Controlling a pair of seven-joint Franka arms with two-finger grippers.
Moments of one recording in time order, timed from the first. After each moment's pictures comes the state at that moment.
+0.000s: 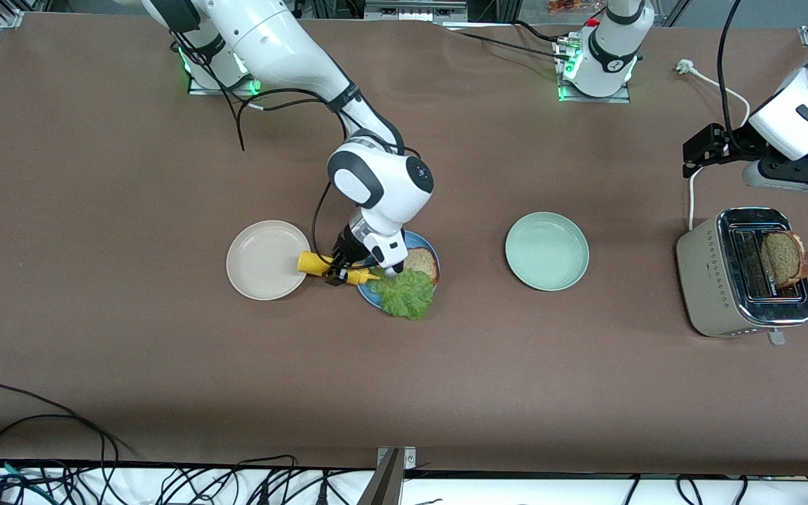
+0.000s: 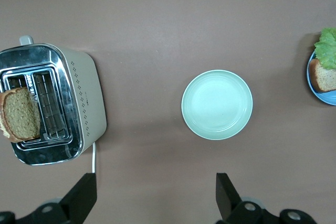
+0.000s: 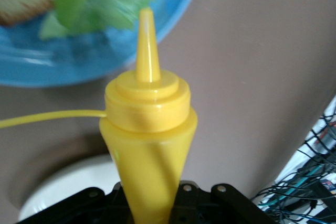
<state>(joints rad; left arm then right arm) -0.02 0.00 -0.07 -1.60 0.01 1.57 0.03 0.76 0.85 -0.02 -1.31 -0.70 1.89 -0.37</state>
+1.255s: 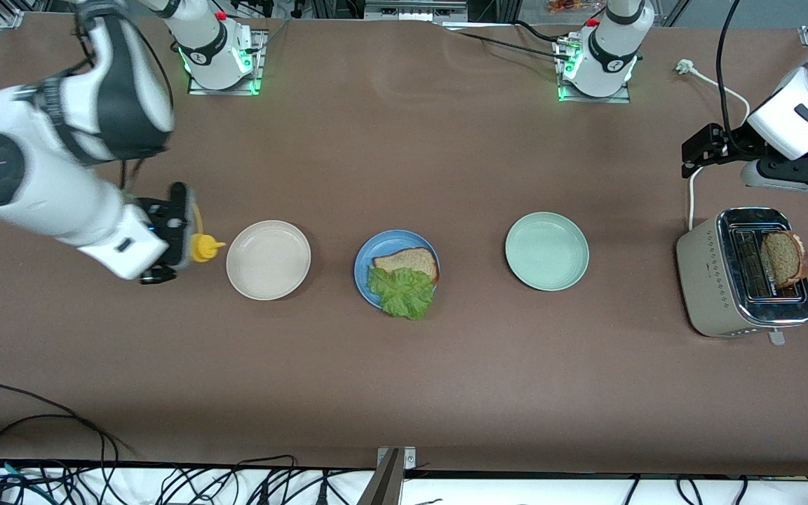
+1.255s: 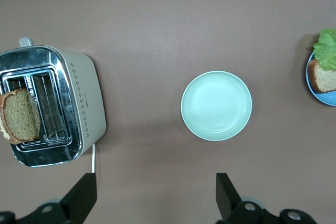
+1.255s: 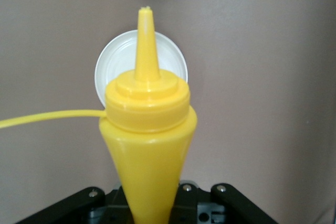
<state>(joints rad) -0.02 0.00 -0.08 -1.60 0.01 1.58 0.03 0.20 0.37 -0.03 -1.45 0.07 1.76 -1.49</state>
